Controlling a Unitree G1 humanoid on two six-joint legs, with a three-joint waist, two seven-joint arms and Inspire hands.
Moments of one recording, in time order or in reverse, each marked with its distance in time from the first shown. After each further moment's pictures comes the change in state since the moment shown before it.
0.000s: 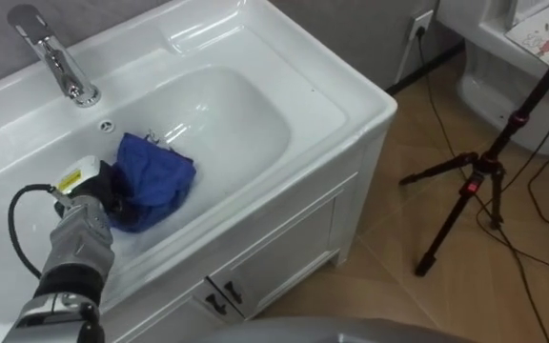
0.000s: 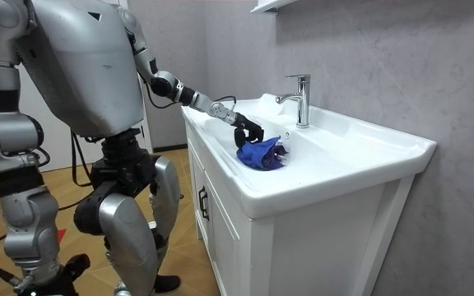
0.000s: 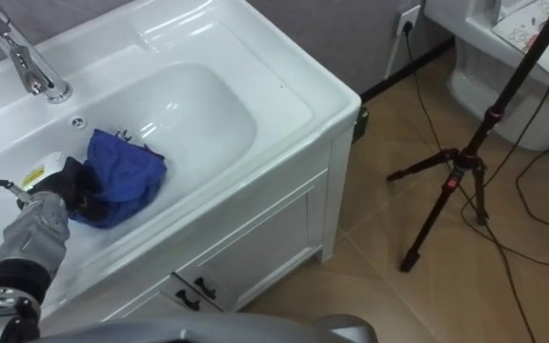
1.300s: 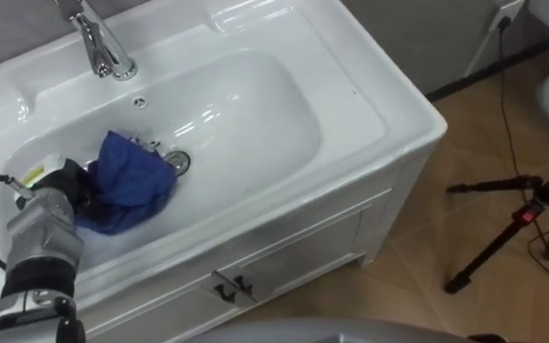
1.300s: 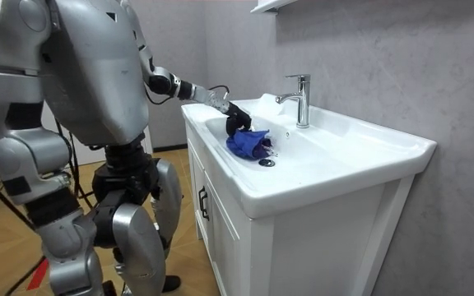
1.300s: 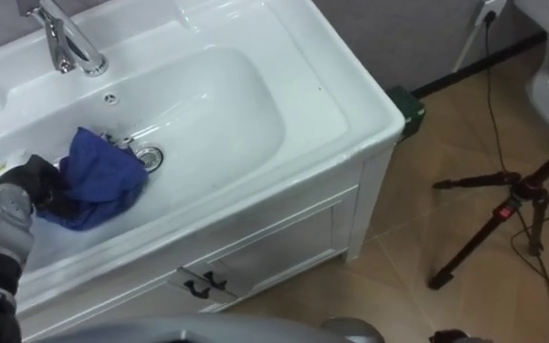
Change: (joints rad) left arm 0.002 0.076 0.073 -0.125 0.077 0.052 -0.176; right arm -0.075 -0.047 0.004 -0.006 -0.028 -0.016 -0.029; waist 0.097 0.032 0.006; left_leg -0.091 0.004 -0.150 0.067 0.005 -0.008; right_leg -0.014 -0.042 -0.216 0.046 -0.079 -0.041
